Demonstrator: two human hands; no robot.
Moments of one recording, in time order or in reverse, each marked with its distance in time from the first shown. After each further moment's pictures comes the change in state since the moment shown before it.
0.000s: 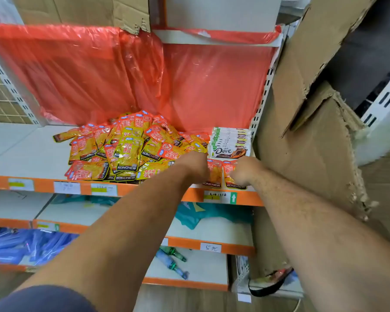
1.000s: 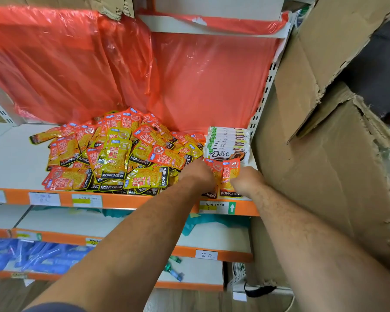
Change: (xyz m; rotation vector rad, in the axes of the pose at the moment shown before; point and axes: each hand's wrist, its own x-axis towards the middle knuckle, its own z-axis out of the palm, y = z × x) left_hand 0.040 0.017 0.037 -0.326 -0.050 -0.244; right_hand 0.026 0.012 0.028 0.302 -0.014 0.165
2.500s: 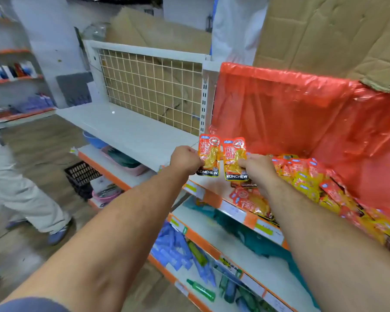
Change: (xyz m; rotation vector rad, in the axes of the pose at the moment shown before) left_hand -0.094 -0.423 -0.282 -0.733 0.717 -0.335; right_hand -0.139 -0.445 0.131 0.616 -0.171 -0.569
